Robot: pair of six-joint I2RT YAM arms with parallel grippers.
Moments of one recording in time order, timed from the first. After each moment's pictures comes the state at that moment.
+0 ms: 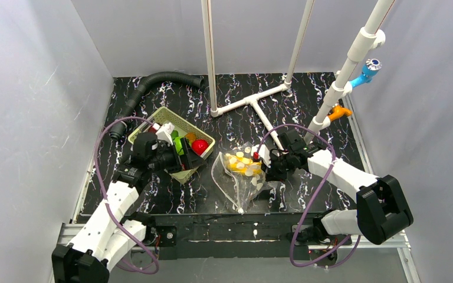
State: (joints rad) left arm -0.27 0.84 0.65 -0.44 0.53 -0.59; right arm 0.52 1.30 0.74 -0.60 -0.60 -0.77
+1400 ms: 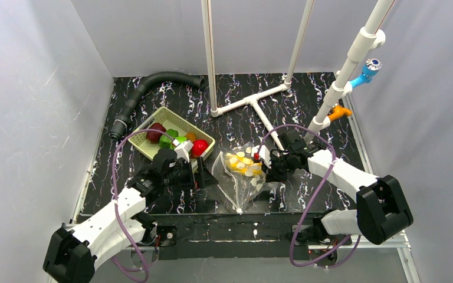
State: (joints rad) left arm -0.56 0.85 0.44 -0.24 0.43 -0.69; right arm 0.51 1.30 0.74 -0.62 -0.62 -0.79
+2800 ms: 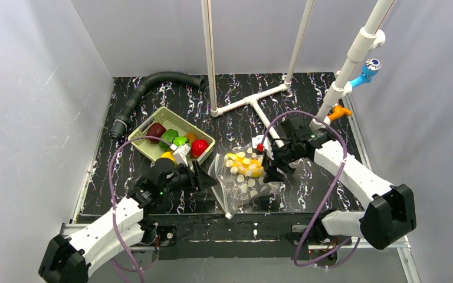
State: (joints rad) left arm -0.63 0.75 0.31 -0.02 0.38 -0.81; right arm 0.51 1.25 0.97 -0.89 -0.76 -0.90
